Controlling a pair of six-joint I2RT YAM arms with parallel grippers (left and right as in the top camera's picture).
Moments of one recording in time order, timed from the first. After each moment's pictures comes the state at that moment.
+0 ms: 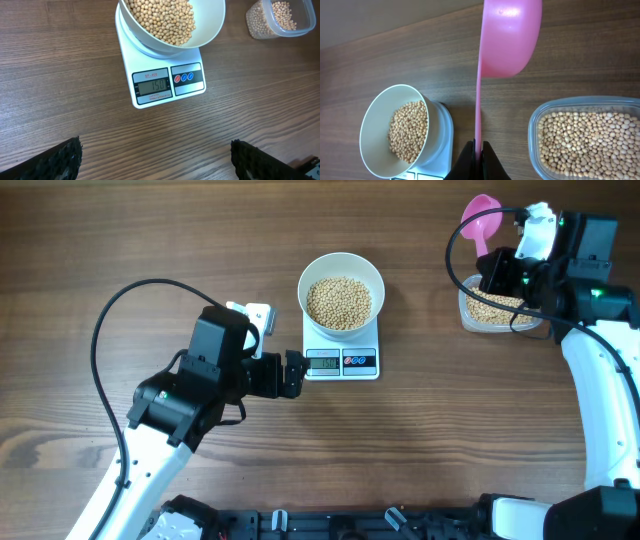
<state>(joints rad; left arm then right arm) -0.41 1.10 0.97 -0.78 0.20 -0.32 -0.10 1.47 1.31 -0.66 -0.37 0.13</state>
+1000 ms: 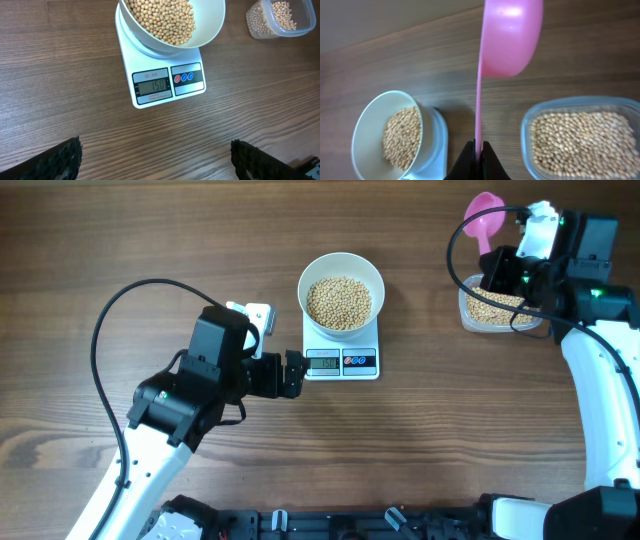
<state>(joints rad) -0.41 1.10 0.97 -0.78 0.20 -0.32 -0.10 1.47 1.31 -0.65 -0.31 0.17</state>
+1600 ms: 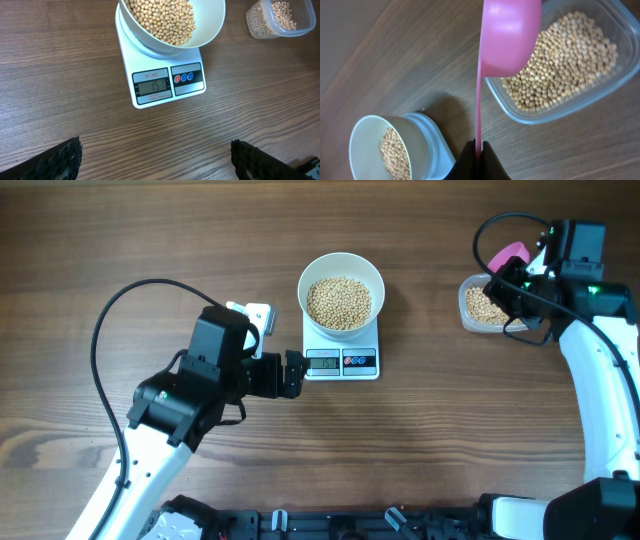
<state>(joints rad) -0.41 1.10 0.97 -0.78 0.20 -0.32 -0.10 1.50 1.31 -0.83 -0.17 0.61</state>
